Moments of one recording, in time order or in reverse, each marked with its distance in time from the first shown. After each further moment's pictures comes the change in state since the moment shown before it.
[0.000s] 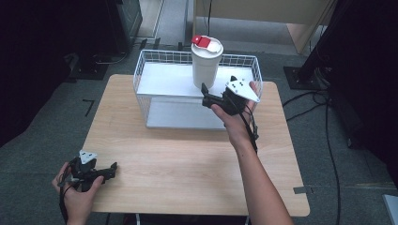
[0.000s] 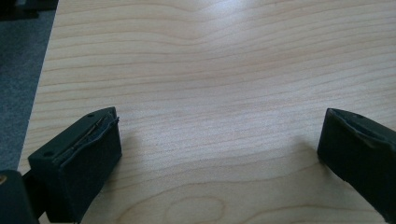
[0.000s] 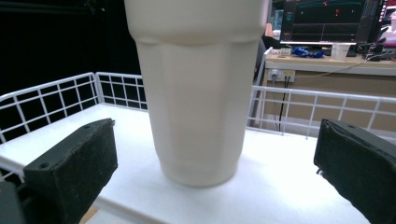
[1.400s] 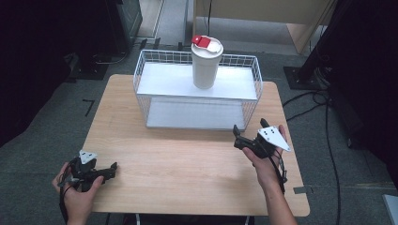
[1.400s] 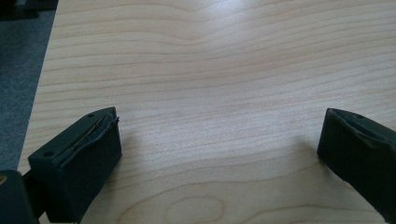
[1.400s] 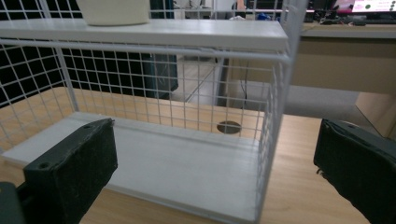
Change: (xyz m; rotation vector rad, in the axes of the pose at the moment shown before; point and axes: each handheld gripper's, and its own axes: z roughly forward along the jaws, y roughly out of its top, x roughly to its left) left arm 0.000 0.000 0.000 0.001 -0.002 -0.003; right arm -0.062 -0.098 -0.102 0.081 -0.111 0.001
